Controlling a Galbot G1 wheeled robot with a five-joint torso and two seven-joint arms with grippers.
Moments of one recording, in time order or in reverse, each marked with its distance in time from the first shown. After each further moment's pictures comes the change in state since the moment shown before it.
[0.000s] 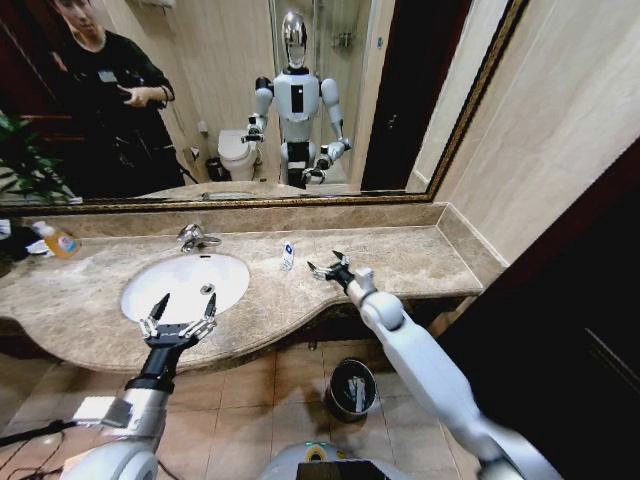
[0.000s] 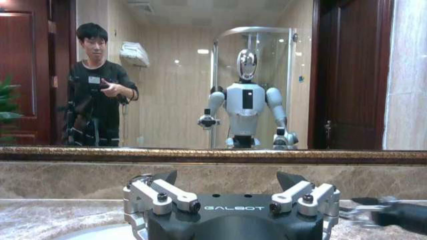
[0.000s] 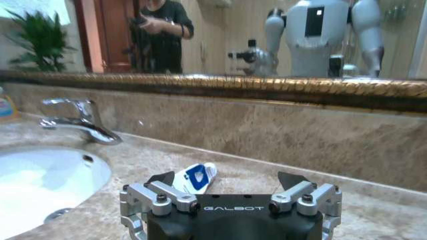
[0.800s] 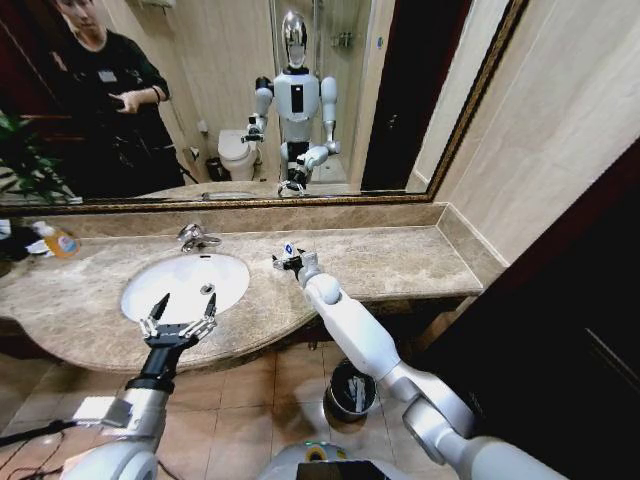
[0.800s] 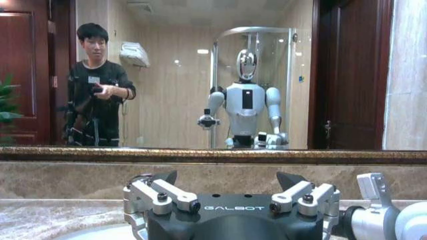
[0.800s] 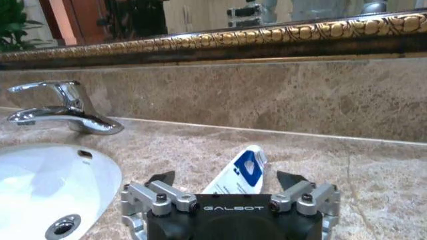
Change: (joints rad) left arm 0.000 0.000 0.000 0.000 0.000 0.000 0.000; right arm 0.140 0.257 -0.100 -0.279 0.030 -0.058 0.181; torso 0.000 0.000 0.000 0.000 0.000
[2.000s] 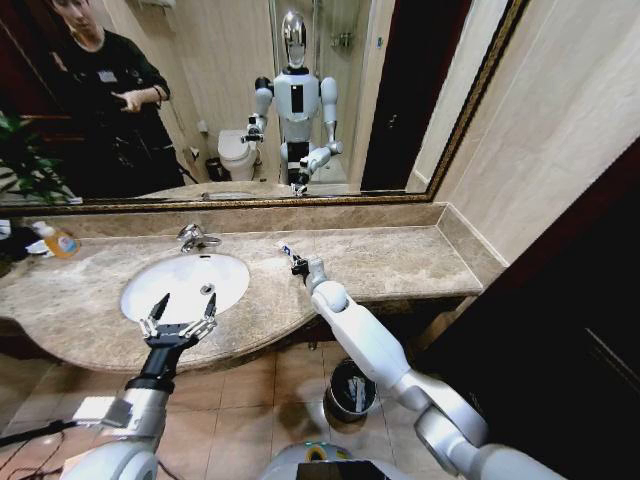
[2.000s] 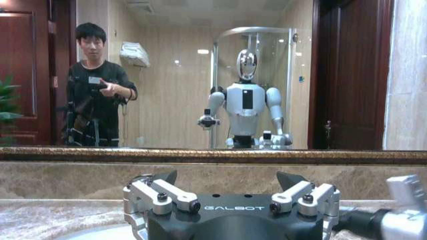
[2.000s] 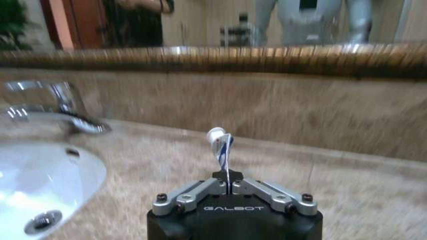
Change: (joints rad) left arm 0.000 0.000 0.000 0.000 0.000 0.000 0.000; right arm -0.076 -0.116 0.005 0.168 -0.035 0.029 0.010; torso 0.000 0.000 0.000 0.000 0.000
